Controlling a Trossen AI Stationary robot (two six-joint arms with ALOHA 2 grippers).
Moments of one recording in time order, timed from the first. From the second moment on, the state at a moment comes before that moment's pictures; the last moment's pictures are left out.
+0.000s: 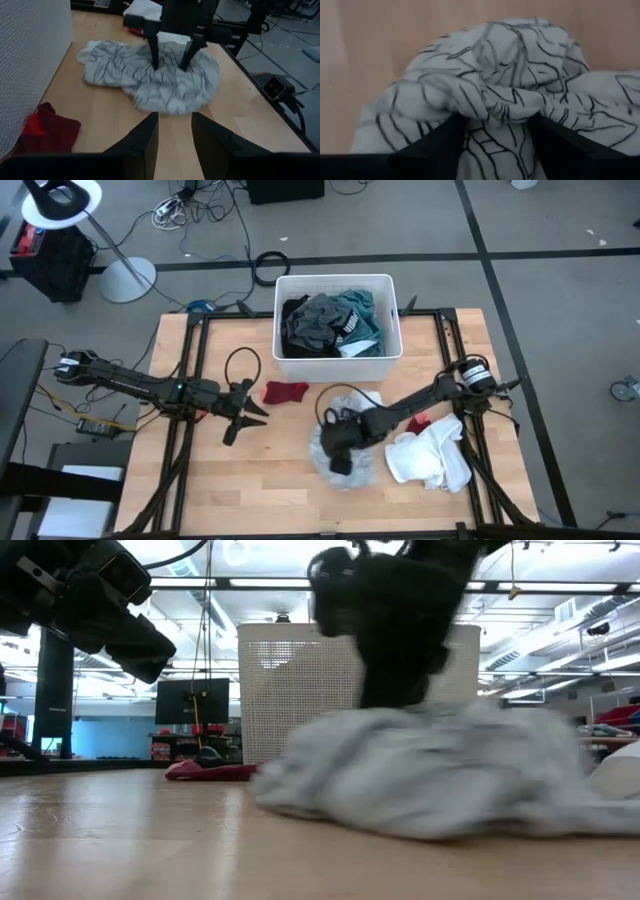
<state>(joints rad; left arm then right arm) -0.18 0.73 0.21 0.20 0.05 -0.20 0.33 1.97 1.38 -0.56 0.15 0.53</state>
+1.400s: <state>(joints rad) -0.18 0.73 0.21 0.22 0.04 -0.19 0.39 1.49 1.23 -1.26 0.38 1.01</state>
